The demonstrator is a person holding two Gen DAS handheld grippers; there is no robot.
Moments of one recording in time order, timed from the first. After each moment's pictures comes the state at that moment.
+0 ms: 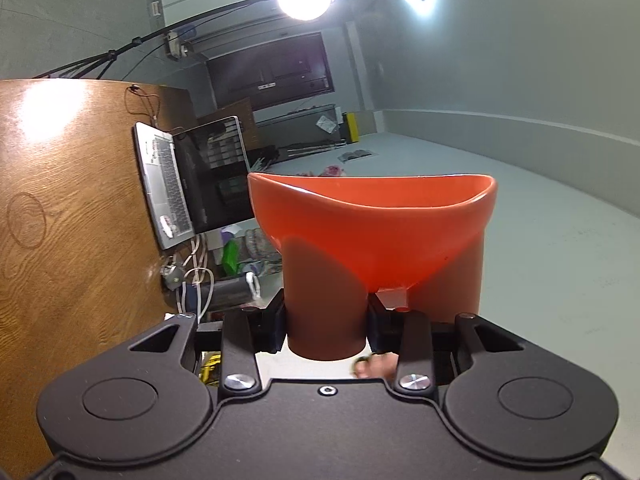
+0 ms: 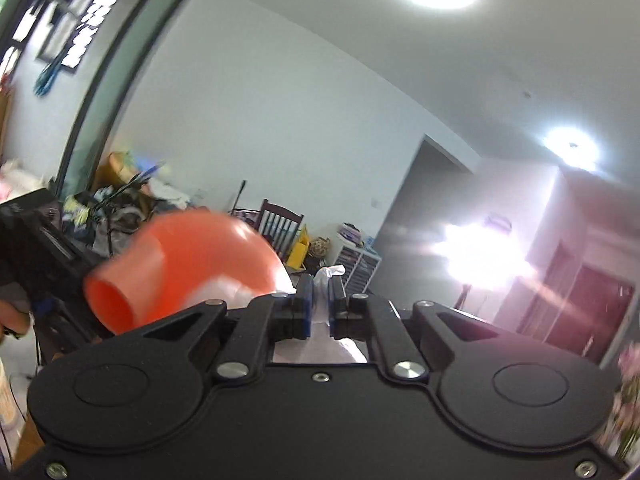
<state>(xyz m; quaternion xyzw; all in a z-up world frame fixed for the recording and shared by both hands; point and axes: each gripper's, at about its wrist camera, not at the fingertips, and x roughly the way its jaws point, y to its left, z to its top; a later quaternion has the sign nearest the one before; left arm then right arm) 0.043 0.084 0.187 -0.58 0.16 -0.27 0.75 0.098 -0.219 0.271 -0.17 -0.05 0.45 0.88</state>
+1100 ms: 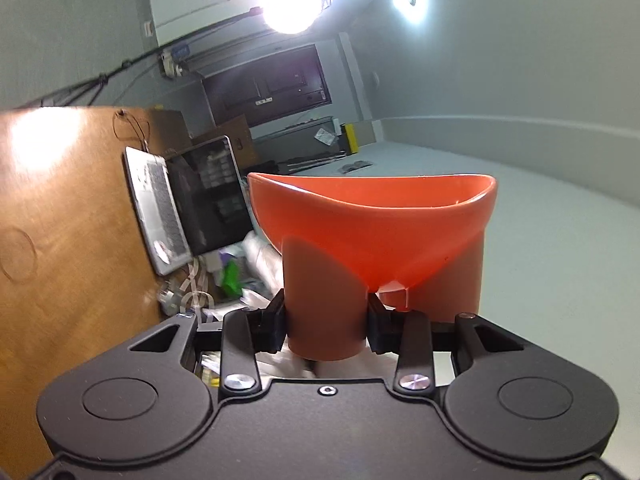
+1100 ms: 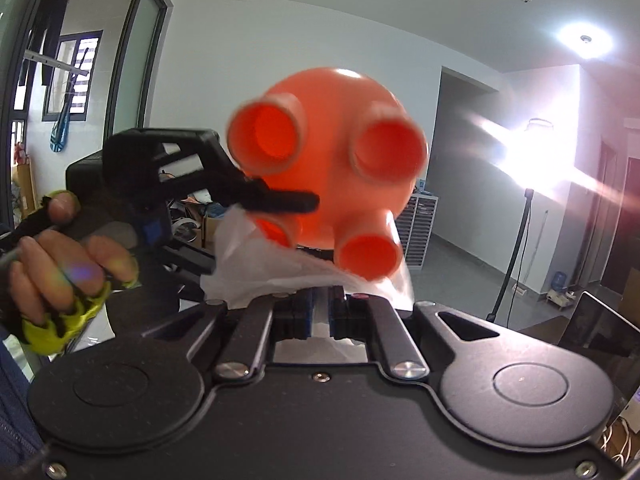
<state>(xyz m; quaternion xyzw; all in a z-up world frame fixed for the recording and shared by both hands) 0.051 0.078 0.221 -0.52 0.16 -0.23 0.81 0.093 -0.212 0.230 -0.11 0.04 0.51 0.85</state>
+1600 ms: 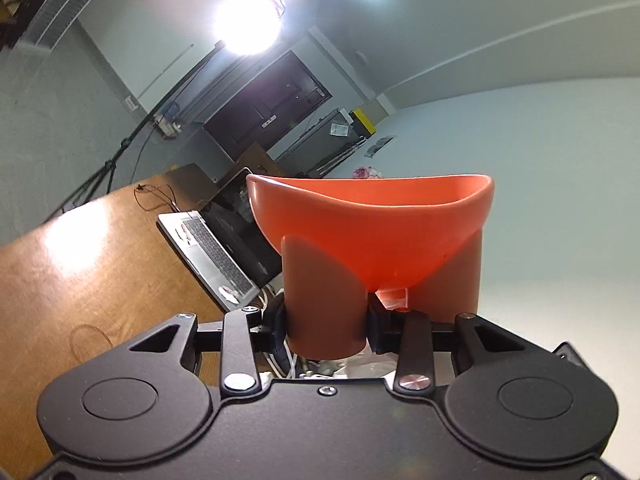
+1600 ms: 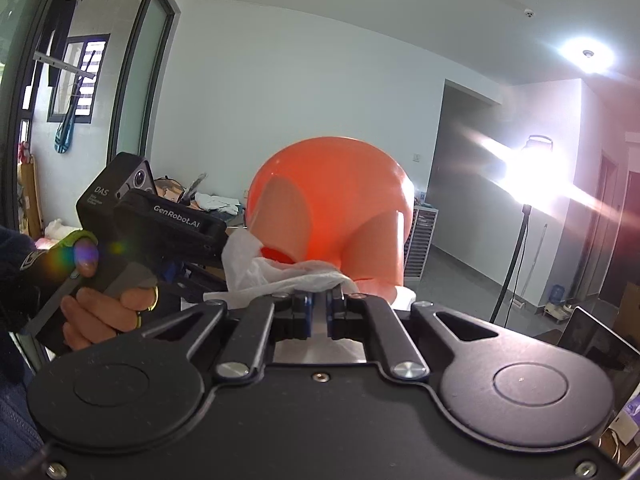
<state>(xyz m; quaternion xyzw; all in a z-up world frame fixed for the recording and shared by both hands) 0.032 0.073 0.242 -0.37 0.16 -0.21 0.89 0.082 -0.244 0.256 -0.11 0.03 0.52 0.85</state>
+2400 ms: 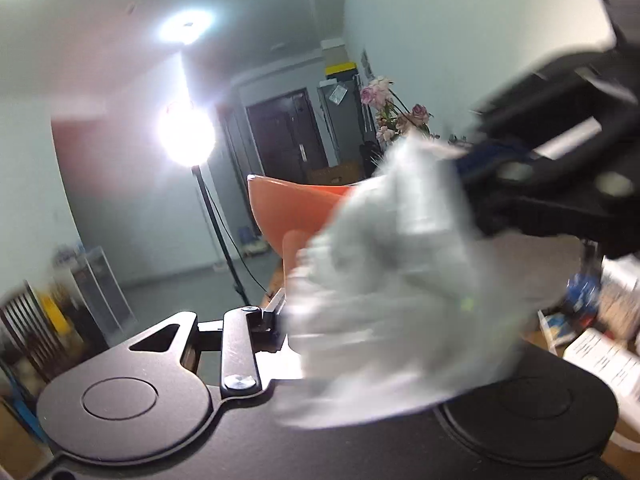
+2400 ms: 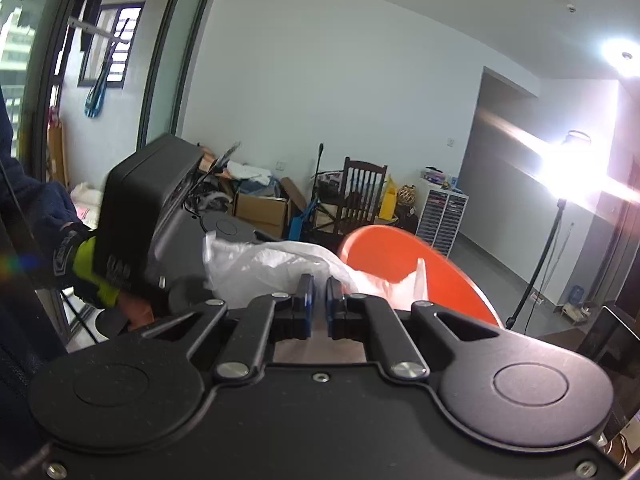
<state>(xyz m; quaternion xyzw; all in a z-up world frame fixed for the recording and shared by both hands) -0.035 -0.059 0.231 0.19 0.11 -0.06 0.97 0.050 -0.211 0.240 -0.17 0.04 0.55 0.81</state>
